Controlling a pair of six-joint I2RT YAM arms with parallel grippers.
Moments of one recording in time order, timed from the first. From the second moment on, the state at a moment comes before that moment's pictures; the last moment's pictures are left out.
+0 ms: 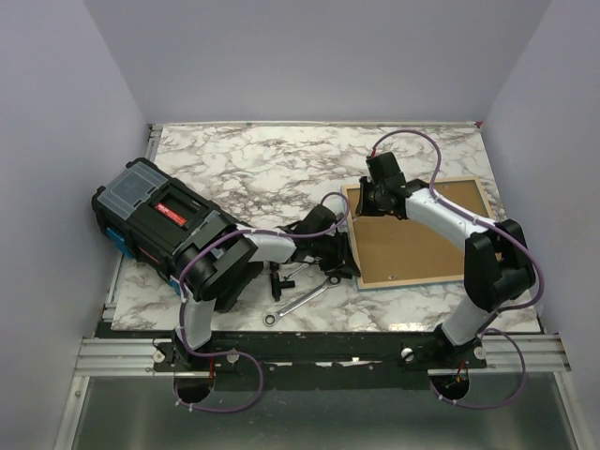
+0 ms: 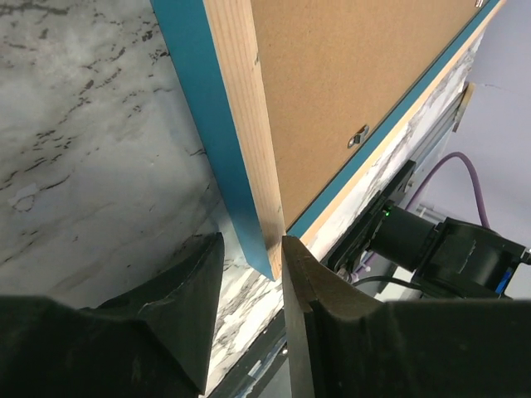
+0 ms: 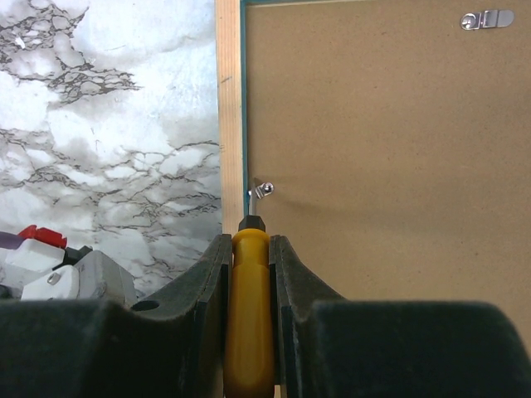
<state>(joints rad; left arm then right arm) -0.84 1.94 1.01 0.15 0.53 -1.00 0.44 1.68 1.17 -0.40 0.06 0.36</state>
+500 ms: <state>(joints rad) -0.84 1.95 1.03 0.12 0.51 -1.00 0.45 1.63 1.14 -0.48 0.08 0.36</state>
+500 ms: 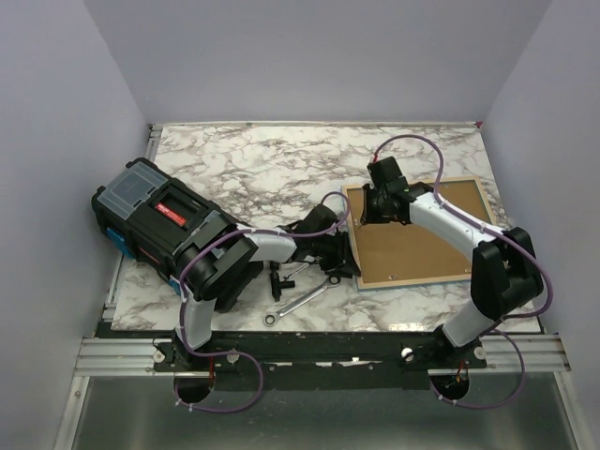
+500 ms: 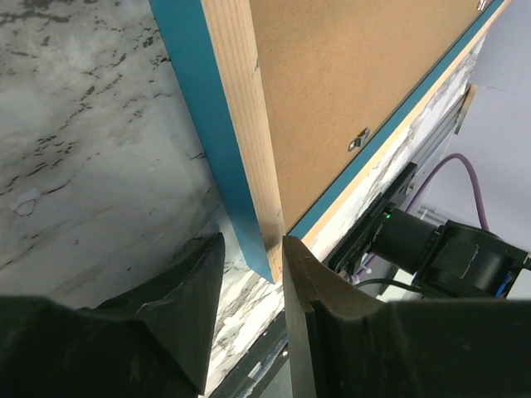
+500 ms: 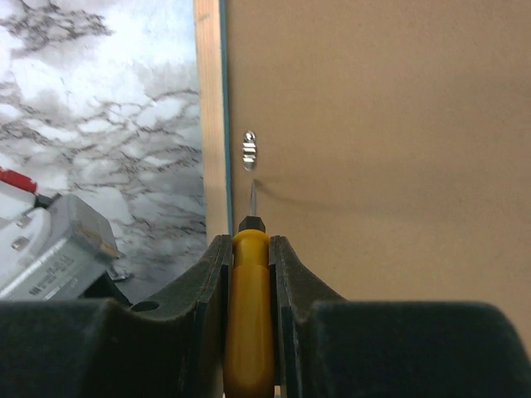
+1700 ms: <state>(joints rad) -0.73 1.00 1.04 -0.30 0.17 -0.54 0.45 1.13 0.72 -0.18 -0.27 0.64</state>
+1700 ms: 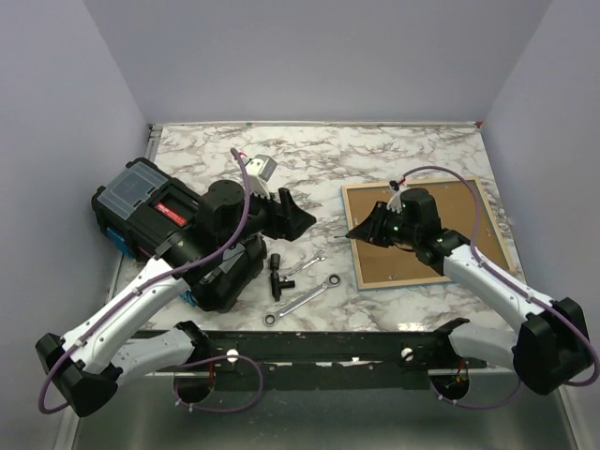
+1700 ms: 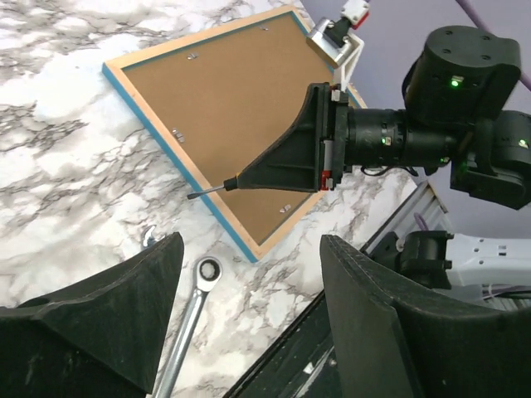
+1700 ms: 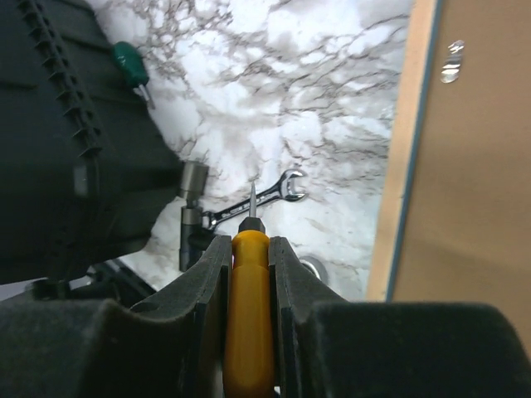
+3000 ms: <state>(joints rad) -0.72 0.78 0.96 -0.46 0.10 -0.37 0.91 1.62 0.78 0.20 -0.49 0.72</state>
